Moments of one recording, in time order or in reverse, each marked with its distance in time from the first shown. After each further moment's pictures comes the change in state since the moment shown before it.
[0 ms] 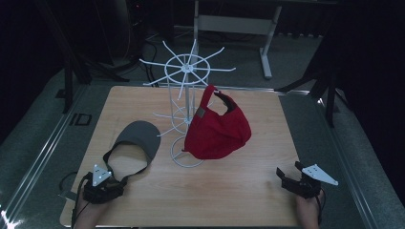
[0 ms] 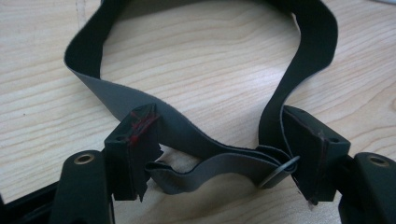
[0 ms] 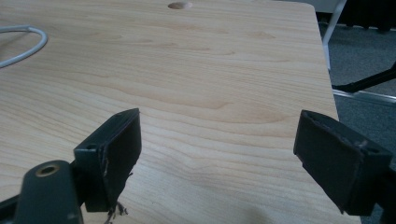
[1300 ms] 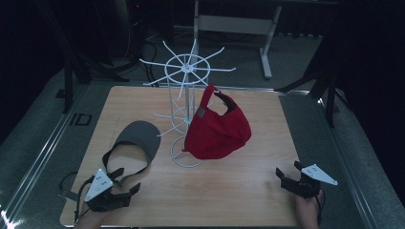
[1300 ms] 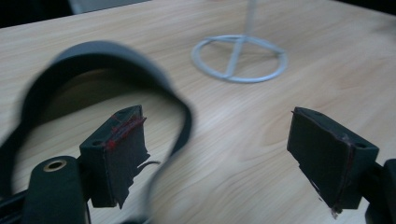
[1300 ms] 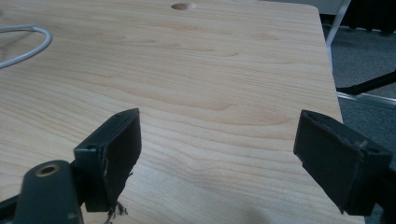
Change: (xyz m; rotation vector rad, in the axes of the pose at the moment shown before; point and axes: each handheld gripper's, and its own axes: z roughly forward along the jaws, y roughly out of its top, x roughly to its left) left arm -0.023 0.014 -0.039 -0.257 -0.233 0.108; right arm 0.001 0.000 0.001 -0.002 0.008 -0.010
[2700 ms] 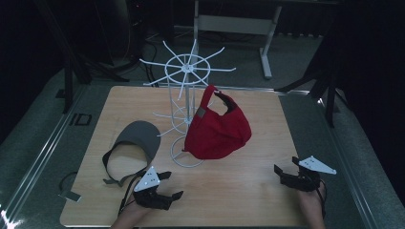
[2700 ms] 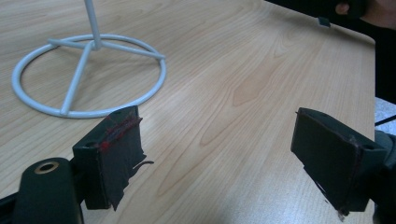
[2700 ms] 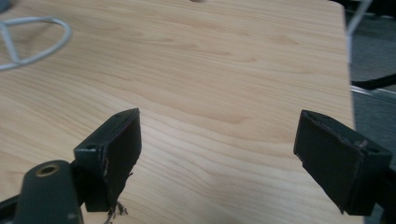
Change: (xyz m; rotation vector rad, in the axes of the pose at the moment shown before) left arm -0.073 0.021 0.091 0.042 -0.377 0.054; right arm 0.005 0.030 0.000 0.089 0.045 -0.041
